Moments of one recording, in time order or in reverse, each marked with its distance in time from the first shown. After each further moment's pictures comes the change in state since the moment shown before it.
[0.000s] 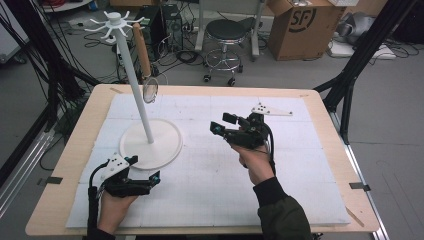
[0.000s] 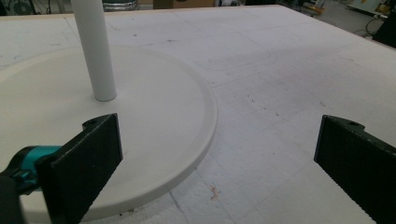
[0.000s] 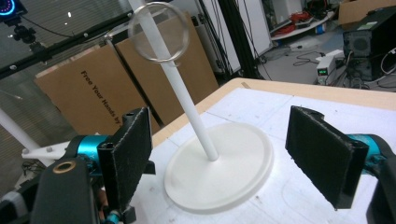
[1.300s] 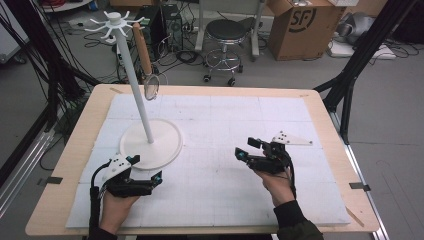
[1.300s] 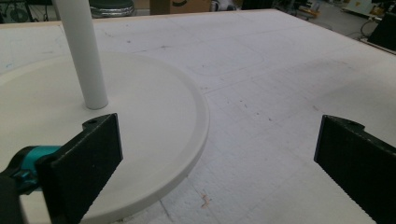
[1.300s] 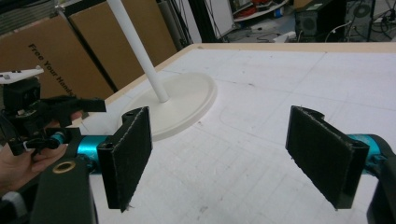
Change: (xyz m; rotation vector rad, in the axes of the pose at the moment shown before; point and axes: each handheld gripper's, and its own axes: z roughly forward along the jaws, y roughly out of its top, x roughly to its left) left arm -0.005 0.002 0.002 -0.016 -0.013 0.012; right arm -0.028 -0.065 -0.063 0.065 -0.159 -0.030
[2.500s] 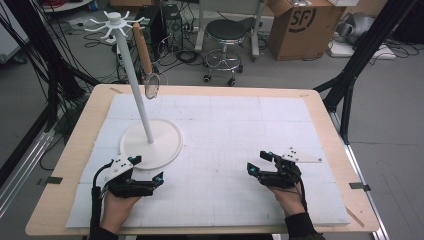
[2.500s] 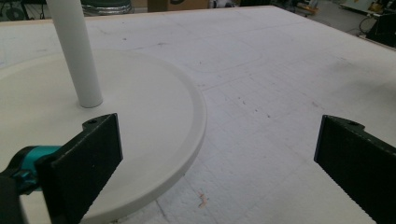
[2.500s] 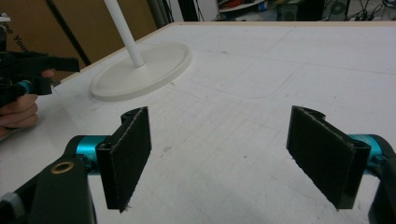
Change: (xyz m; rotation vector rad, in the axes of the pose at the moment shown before) left arm -0.002 -0.002 0.003 0.012 -0.005 0.011; right arm -0.019 -0.042 -0.028 0.026 -0.063 -0.070
